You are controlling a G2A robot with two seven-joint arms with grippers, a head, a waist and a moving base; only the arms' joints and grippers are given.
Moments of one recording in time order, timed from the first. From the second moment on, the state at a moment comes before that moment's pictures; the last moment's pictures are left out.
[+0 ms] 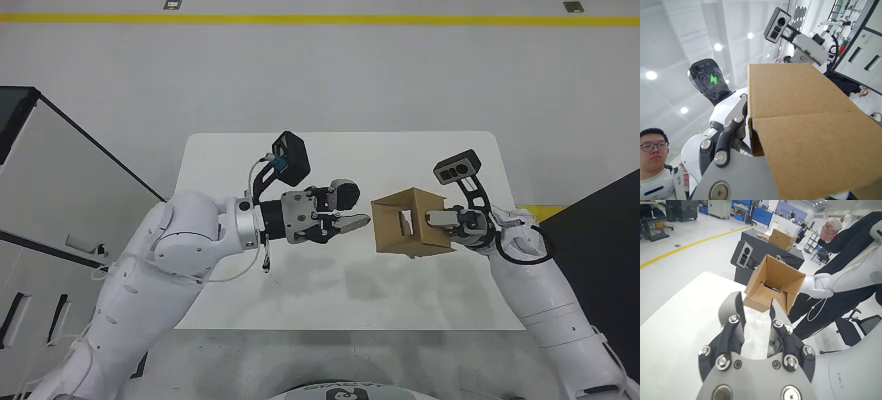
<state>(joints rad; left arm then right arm) 1.21 -1.04 -1.15 -2.06 0.31 -0.52 -0.71 -1.27 -1.02 1.24 -1.52 1.18 -0.28 1.54</state>
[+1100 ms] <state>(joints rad) 1.29 -1.00 -1.33 -2.10 0.18 -0.66 -0.76 -1.21 -1.04 1.12 -1.54 1.30 -0.28 1.54</state>
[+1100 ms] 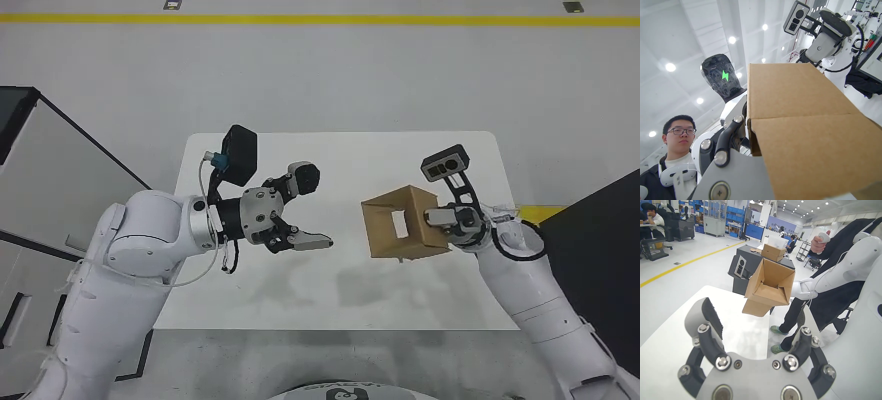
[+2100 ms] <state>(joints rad) 1.29 -1.00 -1.33 -2.10 0.18 -0.66 -0.76 -1.09 -1.10 1.02 -1.49 1.33 -0.28 1.54</state>
